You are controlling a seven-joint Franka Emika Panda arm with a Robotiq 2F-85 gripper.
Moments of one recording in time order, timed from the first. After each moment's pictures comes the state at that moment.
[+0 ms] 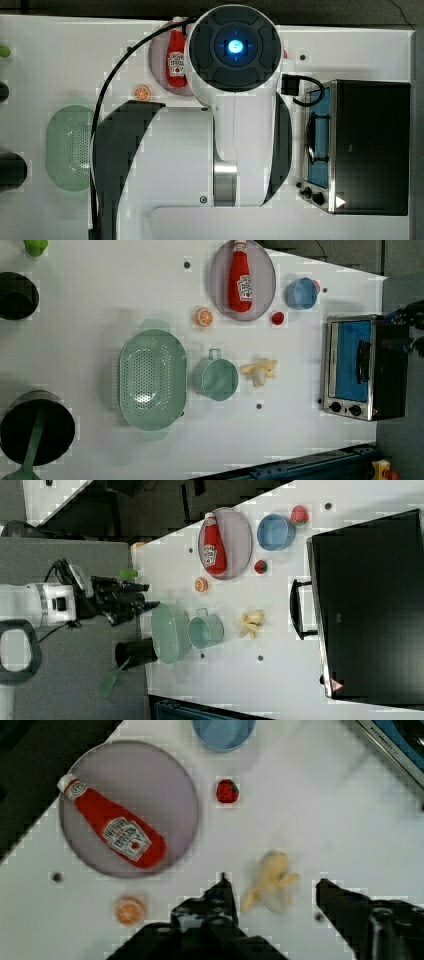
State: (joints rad) arm 0.01 -0.03 -0.01 -1.80 -0.02 0.19 0.08
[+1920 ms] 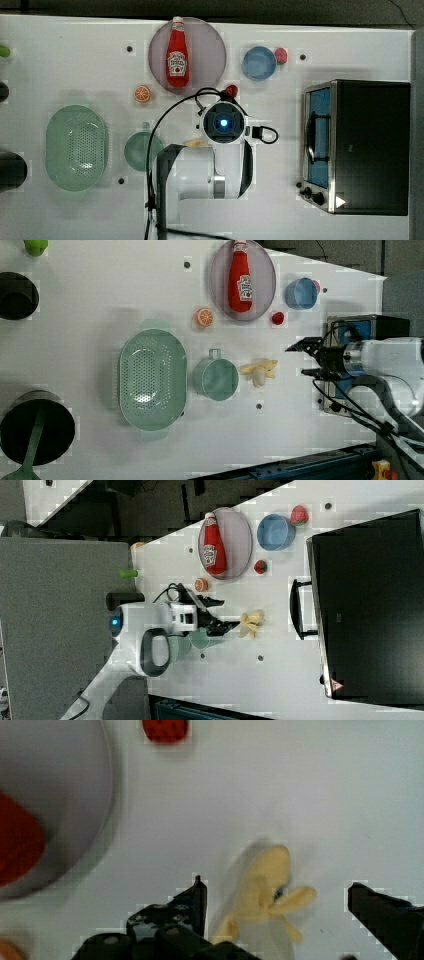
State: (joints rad) arm -0.02 0.14 0.01 -2.37 -0.02 0.90 0.09
